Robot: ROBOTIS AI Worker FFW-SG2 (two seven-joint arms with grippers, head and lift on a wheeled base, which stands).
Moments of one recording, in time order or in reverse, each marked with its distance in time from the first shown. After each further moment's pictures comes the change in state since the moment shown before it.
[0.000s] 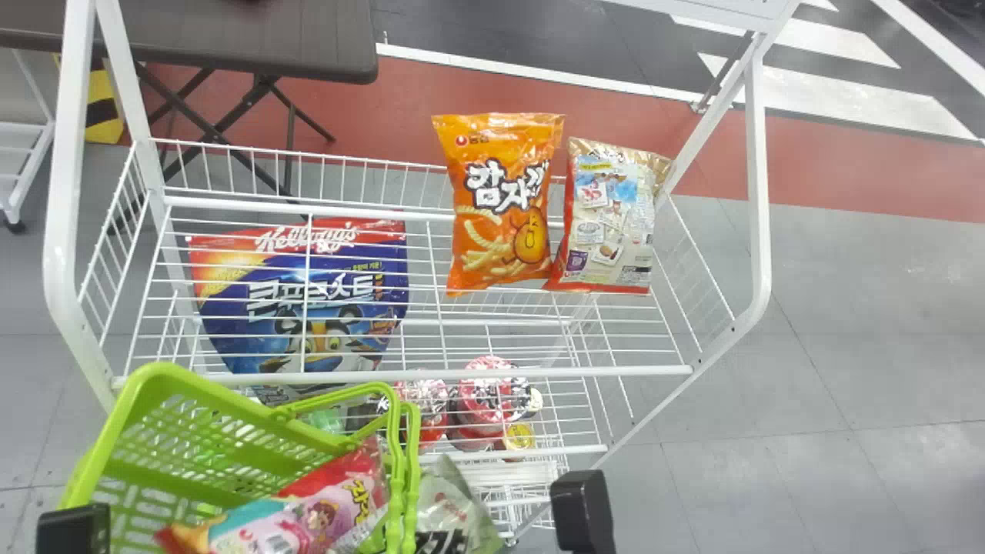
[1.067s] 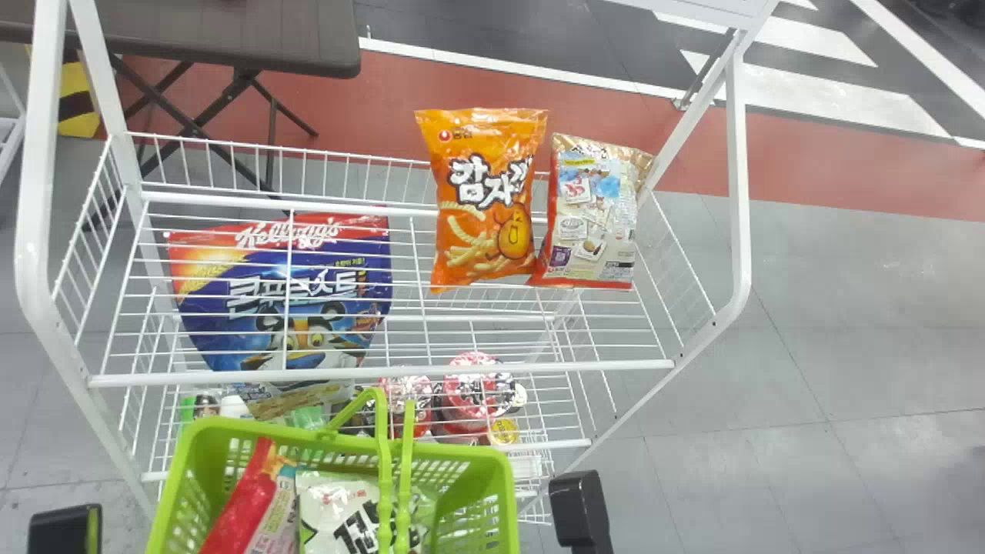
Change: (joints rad) left arm 0.000 0.002 -0.024 -0.010 -0.012 -0.001 0.020; right arm -0.006 0.005 -0.068 0.007 -0.060 0.094 0.012
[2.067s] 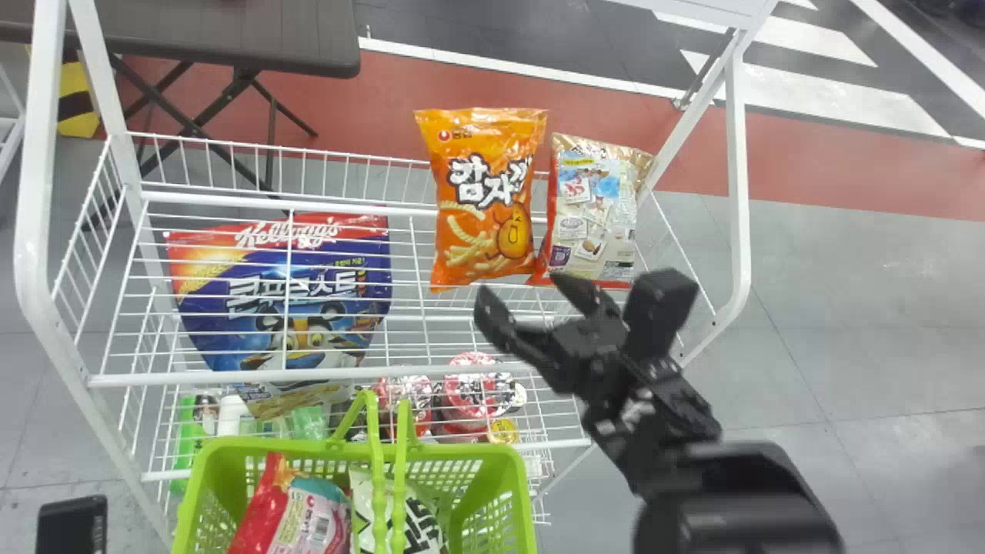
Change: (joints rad) left arm -0.022 0.001 -0.004 0.022 -0.003 0.002 0.009; right arm -0.410 0.092 -0.062 0.345 0.194 -0.810 -0.322
